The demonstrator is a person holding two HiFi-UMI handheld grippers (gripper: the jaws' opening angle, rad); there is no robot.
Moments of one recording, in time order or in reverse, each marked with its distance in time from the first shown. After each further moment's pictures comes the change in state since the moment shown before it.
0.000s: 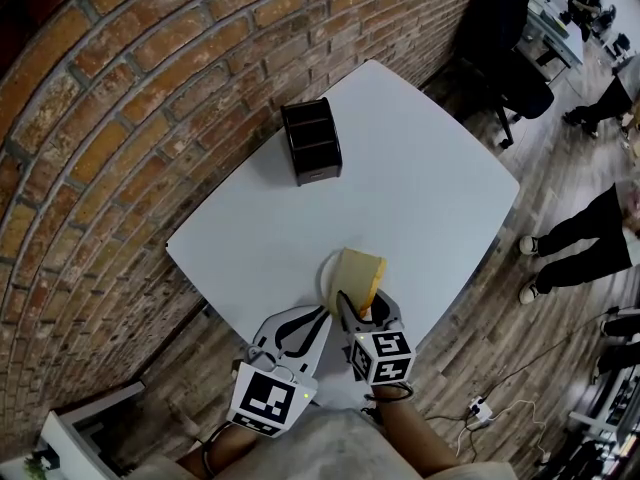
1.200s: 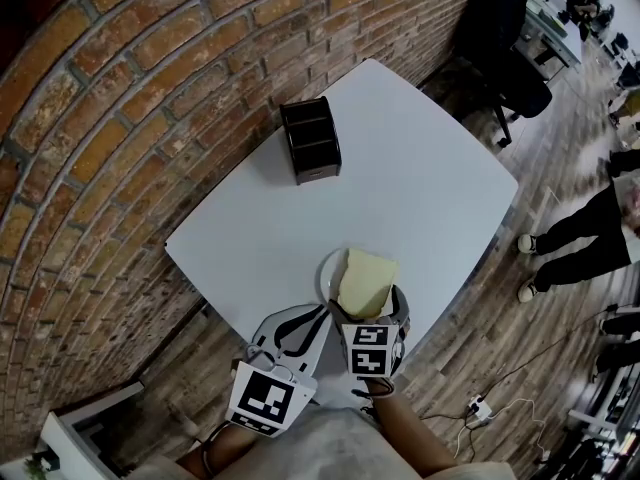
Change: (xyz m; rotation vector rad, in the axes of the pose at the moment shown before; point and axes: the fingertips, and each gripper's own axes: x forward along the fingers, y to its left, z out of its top) left arm -0.002 0.000 0.002 -0.008 -0.011 -0.010; right arm 0.004 -0.025 -0.027 -0.158 0.209 -0.247
